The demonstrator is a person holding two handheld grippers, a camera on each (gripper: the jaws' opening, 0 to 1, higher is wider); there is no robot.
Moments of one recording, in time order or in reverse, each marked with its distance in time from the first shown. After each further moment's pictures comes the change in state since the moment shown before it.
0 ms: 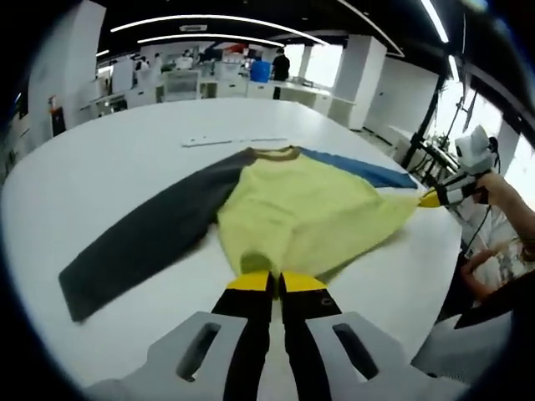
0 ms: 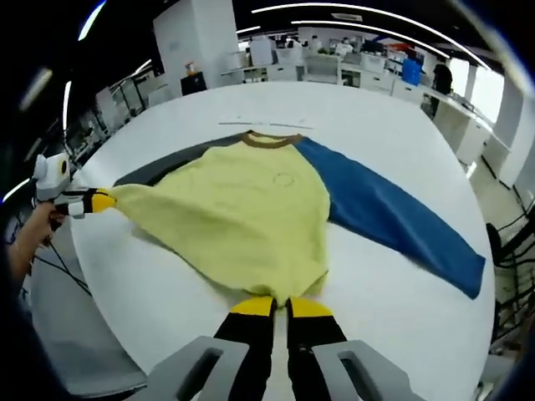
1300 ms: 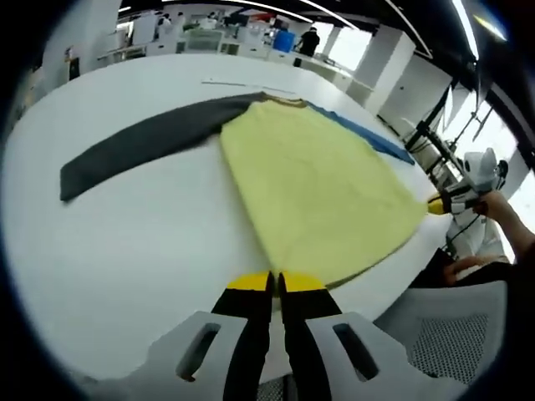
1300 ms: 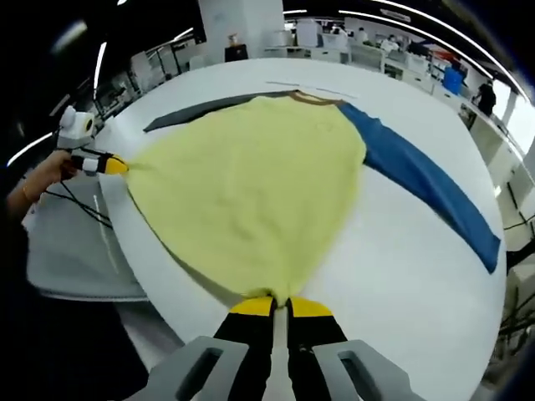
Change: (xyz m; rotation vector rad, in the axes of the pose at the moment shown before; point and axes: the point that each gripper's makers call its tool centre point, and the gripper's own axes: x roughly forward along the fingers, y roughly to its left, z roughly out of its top) left arm -0.040 -0.027 -0.108 -0.167 0.169 0.020; right arm -0.009 0.020 -0.102 -0.199 0.099 0.102
